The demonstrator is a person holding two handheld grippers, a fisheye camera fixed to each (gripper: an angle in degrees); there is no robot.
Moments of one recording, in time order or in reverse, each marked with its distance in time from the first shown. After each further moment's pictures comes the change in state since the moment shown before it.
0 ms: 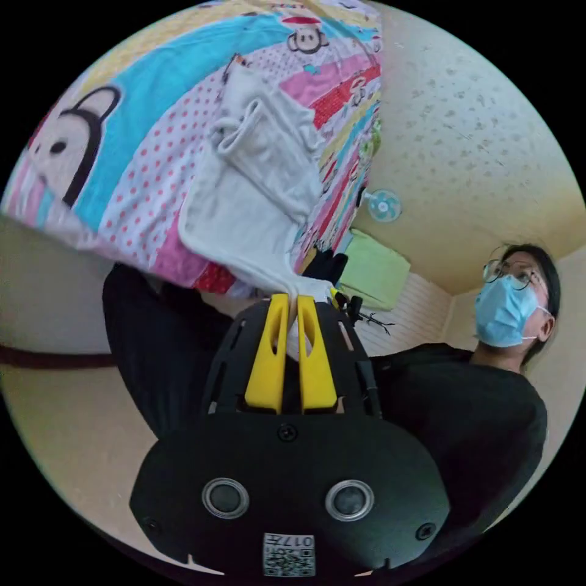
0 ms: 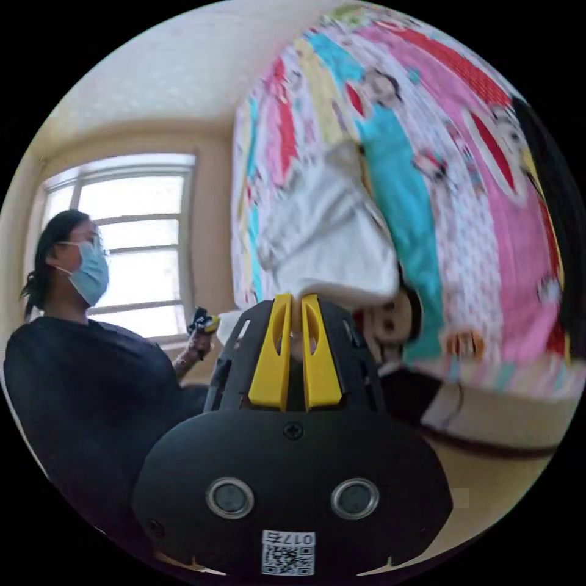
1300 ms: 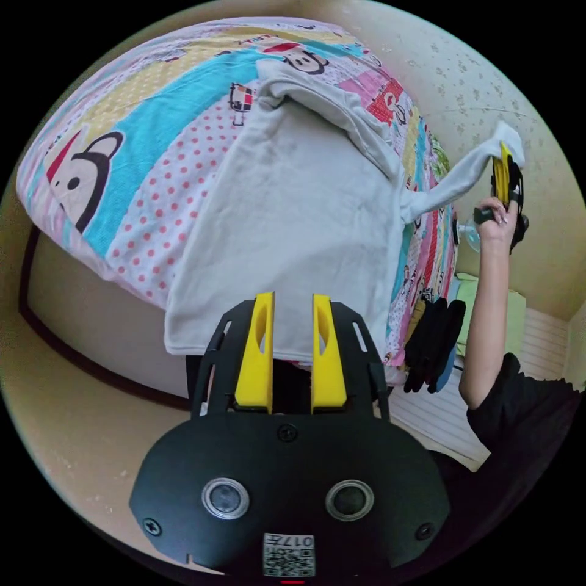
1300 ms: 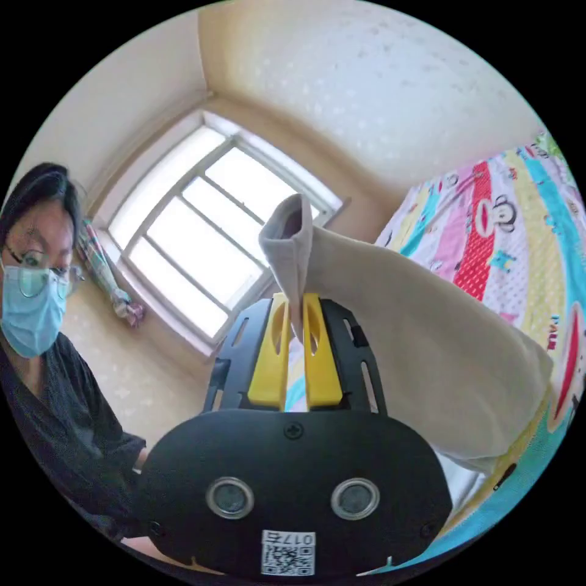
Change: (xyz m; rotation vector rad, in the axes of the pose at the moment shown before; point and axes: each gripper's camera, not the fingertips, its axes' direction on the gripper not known) left arm -0.102 0.072 0.307 0.325 -0.636 -0.049; right arm -0.086 -0.232 0.033 0.077 -0.290 -0.678
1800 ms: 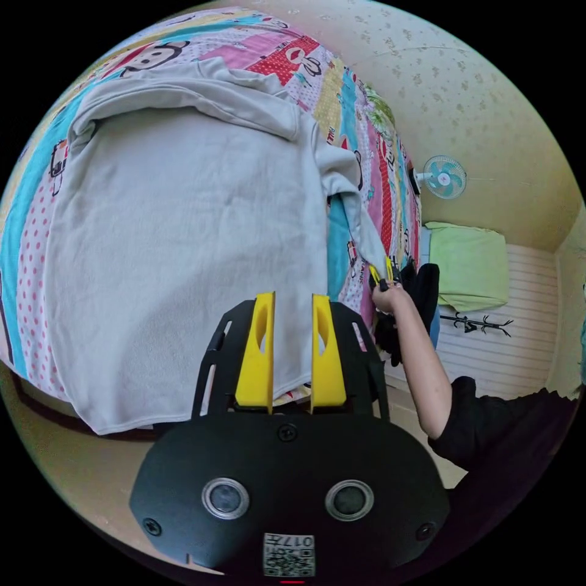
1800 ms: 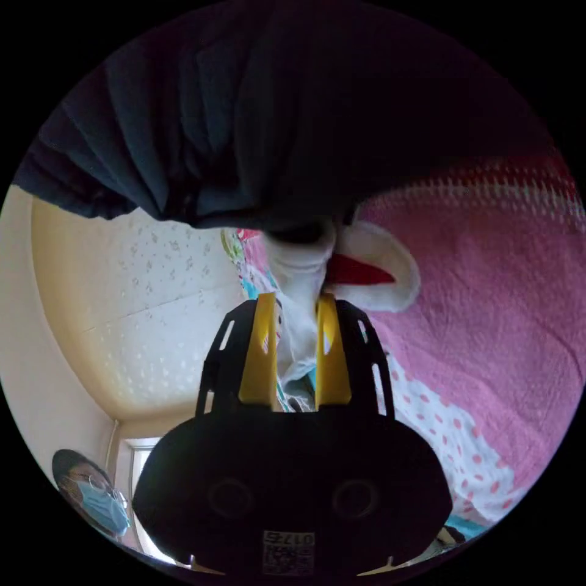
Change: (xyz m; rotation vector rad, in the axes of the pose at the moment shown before) left arm 0.167 -0.017 0.060 -0.099 0.111 0.260; right arm 0.142 0.315 -0.408 1.212 0.292 1.124
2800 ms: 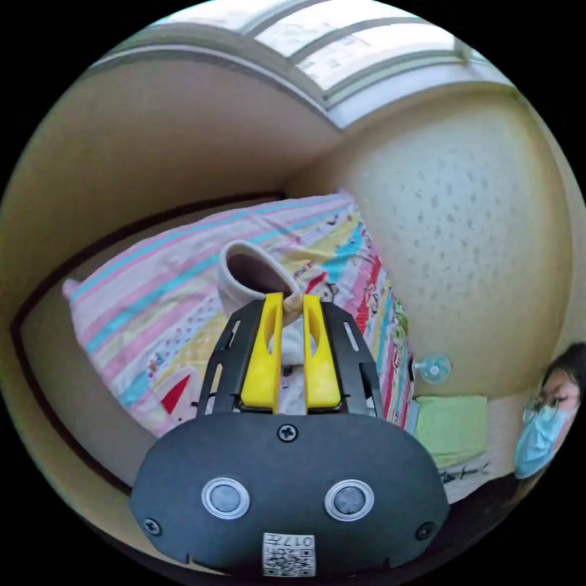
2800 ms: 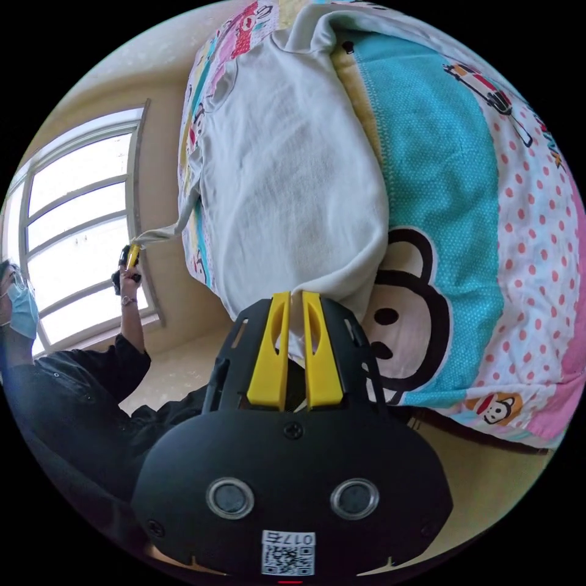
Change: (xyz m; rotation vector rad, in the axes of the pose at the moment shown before) left arm -0.197 -0.077 -0.537 0.766 0.023 -0.202; right arm -0.003 0.237 0.025 -1.263 0.681 -0.653
